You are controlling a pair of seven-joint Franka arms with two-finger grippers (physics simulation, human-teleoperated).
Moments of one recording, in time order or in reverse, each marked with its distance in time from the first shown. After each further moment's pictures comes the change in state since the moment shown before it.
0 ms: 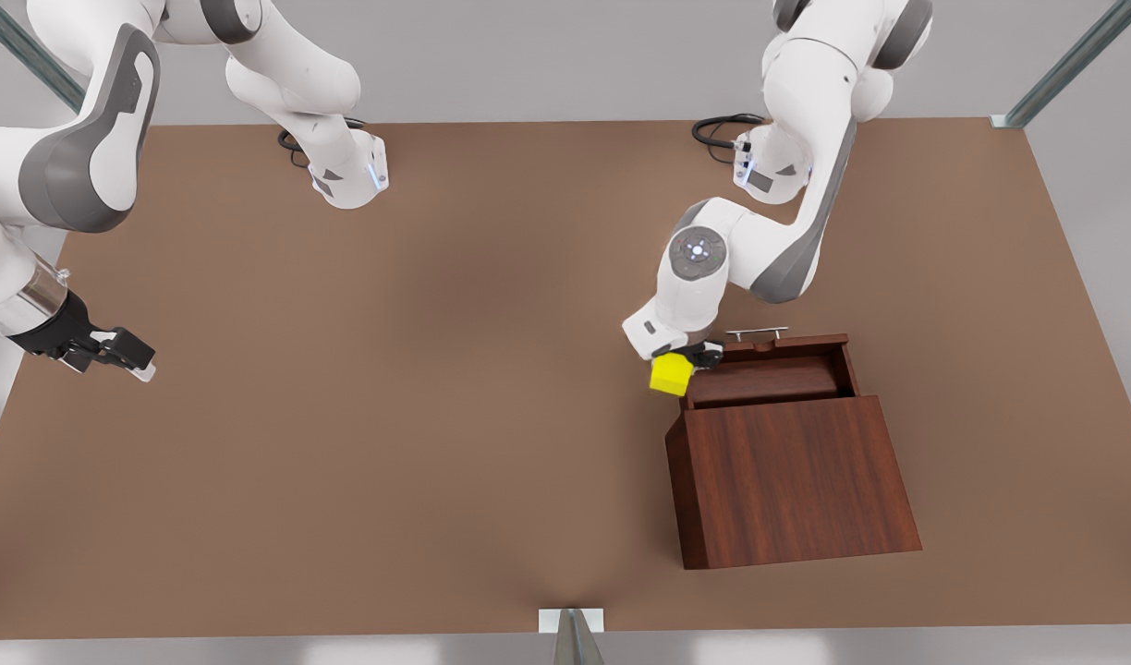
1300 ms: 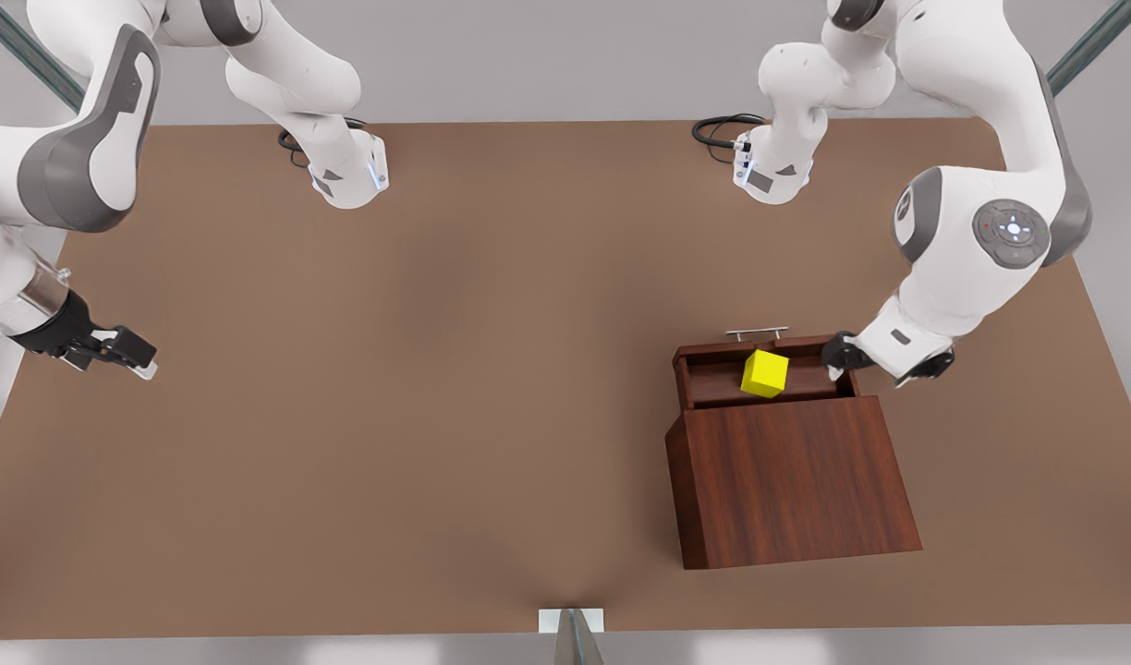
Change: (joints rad) left arm 0.541 -0.093 -0.174 0.232 -0.035 -0.221 0.240; right arm 0.000 0.010 0.002 0.023 -0.004 -0.029 0.000
